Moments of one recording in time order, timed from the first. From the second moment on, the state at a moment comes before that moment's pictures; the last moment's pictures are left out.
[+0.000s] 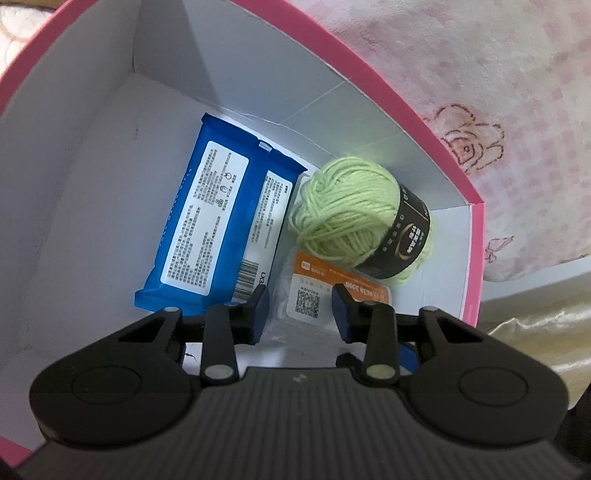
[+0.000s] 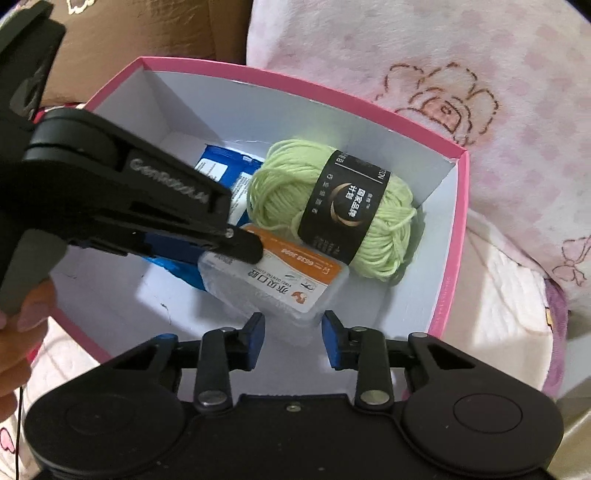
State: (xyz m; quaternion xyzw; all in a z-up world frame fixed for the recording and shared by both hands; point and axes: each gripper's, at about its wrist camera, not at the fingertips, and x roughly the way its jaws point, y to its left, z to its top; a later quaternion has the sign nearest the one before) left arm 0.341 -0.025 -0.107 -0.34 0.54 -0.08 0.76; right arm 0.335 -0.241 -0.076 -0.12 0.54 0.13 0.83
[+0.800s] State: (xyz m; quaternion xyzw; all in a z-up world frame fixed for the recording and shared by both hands) left arm 0.311 -0.084 -0.089 -0.32 0.55 -0.10 0.77; right arm 0.297 -0.268 -0.051 -0.06 0.47 0.13 0.87
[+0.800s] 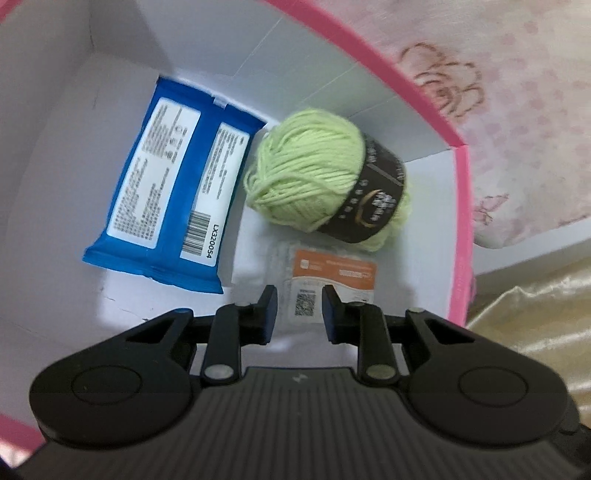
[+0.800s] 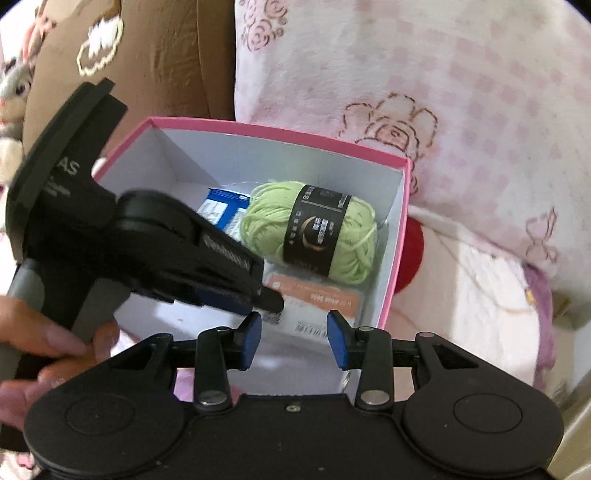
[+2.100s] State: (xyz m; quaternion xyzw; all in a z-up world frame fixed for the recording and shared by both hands) left arm 0.104 0.024 0.042 -0.06 0.51 -0.15 0.84; right arm 0.098 -0.207 0.047 -0.06 0.41 0.19 0.89
